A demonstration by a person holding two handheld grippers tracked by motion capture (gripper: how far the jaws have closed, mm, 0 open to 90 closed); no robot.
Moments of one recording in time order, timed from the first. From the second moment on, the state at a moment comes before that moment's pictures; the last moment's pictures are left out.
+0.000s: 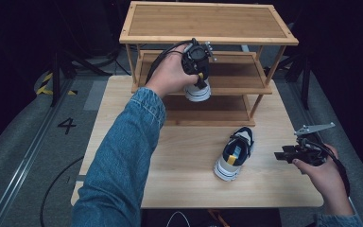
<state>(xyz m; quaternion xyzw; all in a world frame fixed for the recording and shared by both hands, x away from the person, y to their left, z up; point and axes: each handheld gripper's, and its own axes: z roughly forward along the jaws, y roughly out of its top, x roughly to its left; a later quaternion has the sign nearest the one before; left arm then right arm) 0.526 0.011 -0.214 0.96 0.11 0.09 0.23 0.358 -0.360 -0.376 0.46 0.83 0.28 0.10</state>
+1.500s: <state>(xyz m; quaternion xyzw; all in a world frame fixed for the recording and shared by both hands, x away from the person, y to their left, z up) 0.439 0.037 -0.215 0.83 0.30 0.20 0.42 0.356 -0.346 -0.377 0.44 0.85 0.28 0.11</state>
